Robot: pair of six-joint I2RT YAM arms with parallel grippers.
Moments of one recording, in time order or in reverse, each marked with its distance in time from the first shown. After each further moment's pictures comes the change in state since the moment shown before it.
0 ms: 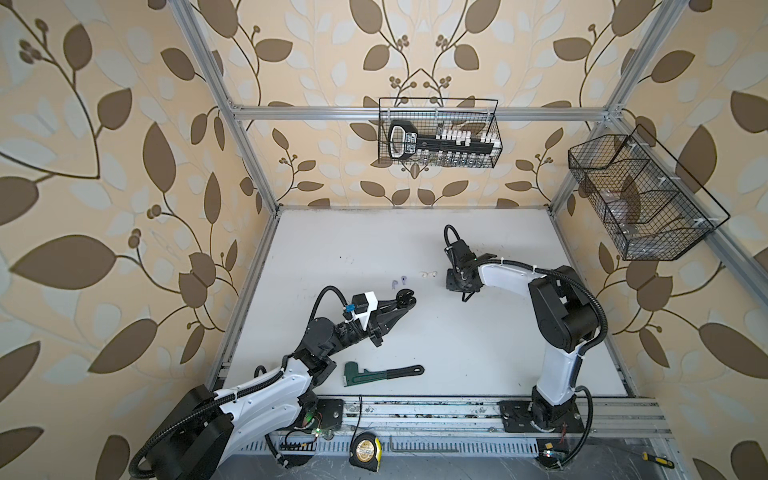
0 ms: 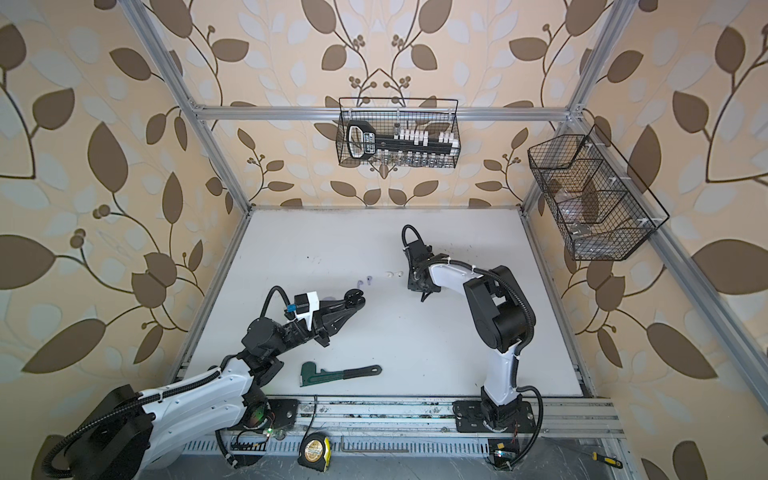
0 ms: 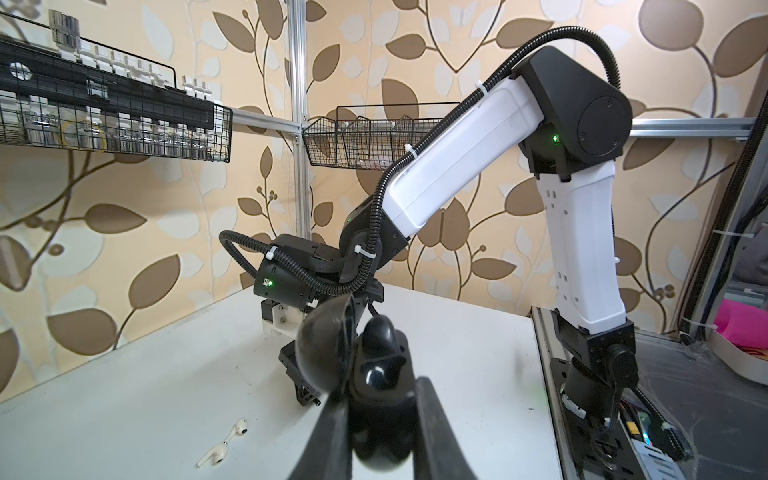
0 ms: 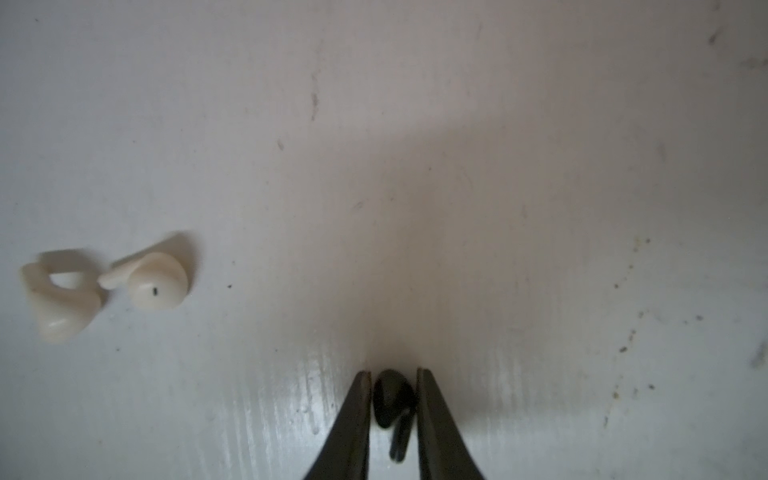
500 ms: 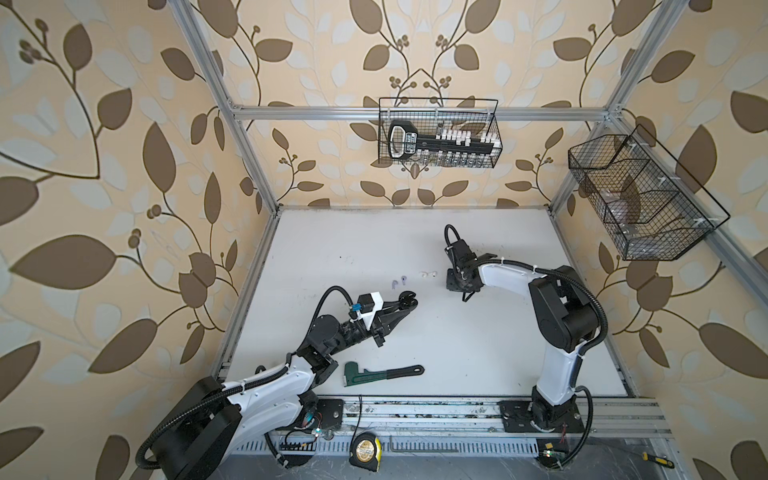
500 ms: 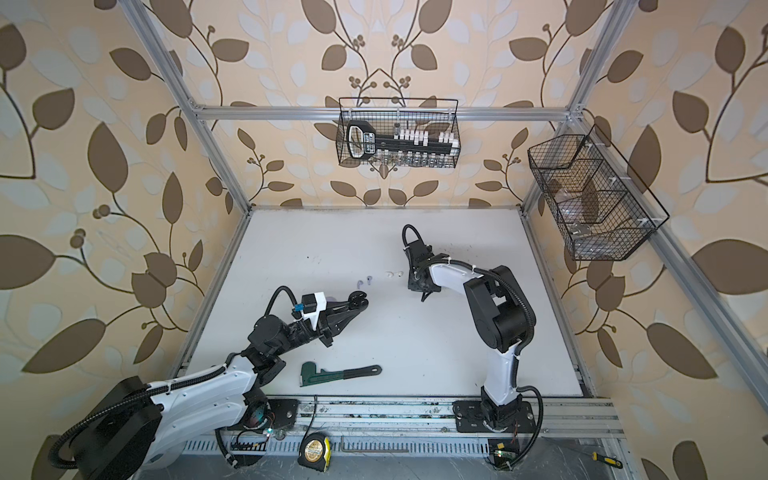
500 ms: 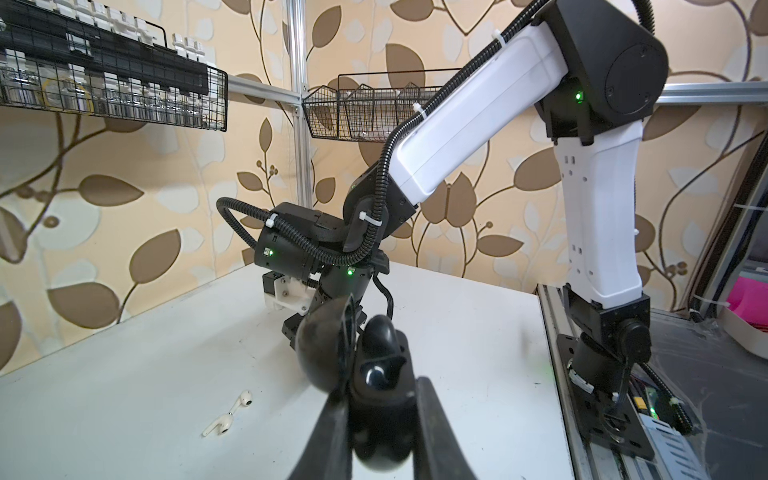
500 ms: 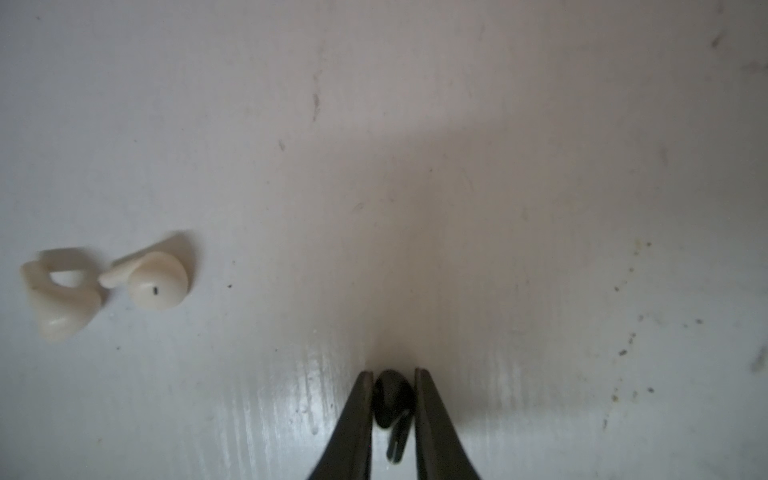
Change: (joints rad) left arm 0.000 0.063 0.000 -0.017 -0.001 0.034; right arm -0.006 0.000 0.000 0.002 -0.006 -0.013
